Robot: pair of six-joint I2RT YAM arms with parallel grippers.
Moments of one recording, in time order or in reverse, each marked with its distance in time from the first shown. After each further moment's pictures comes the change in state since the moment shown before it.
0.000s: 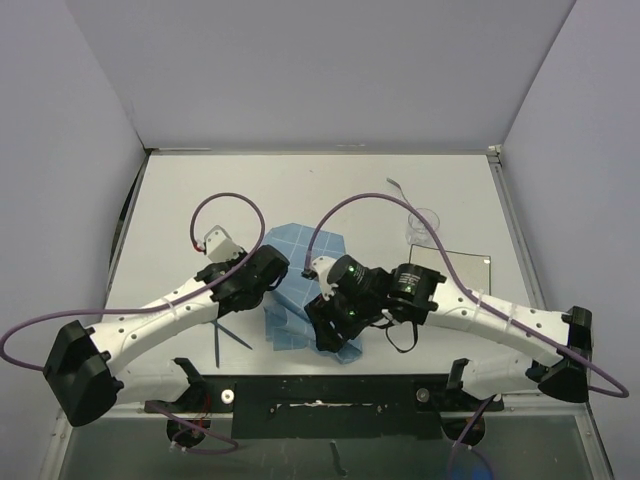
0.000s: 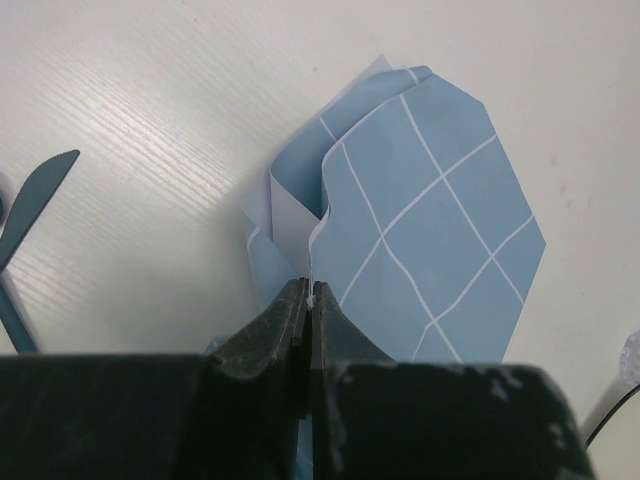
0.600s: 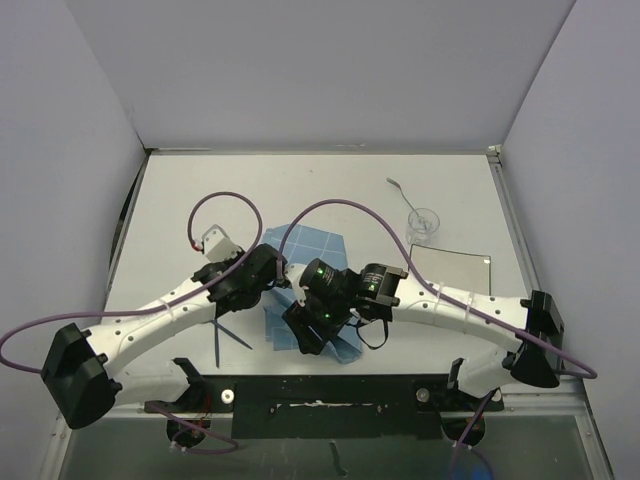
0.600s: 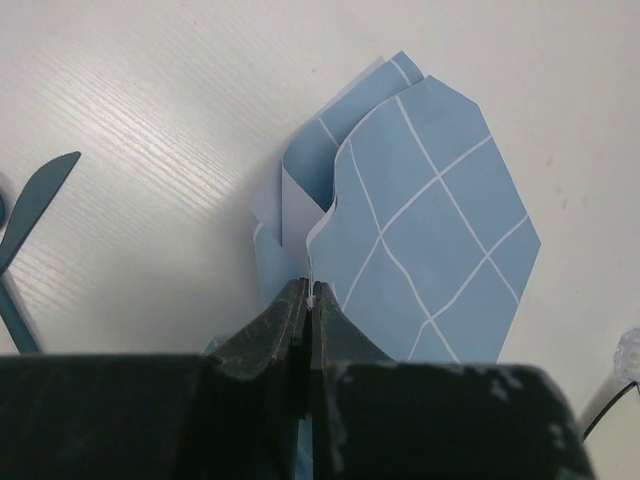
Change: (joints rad) left arm 0.005 -0.007 0.000 0.000 0.012 0.012; right arm 0.064 0.185 0.049 0.094 -0.039 -0.092
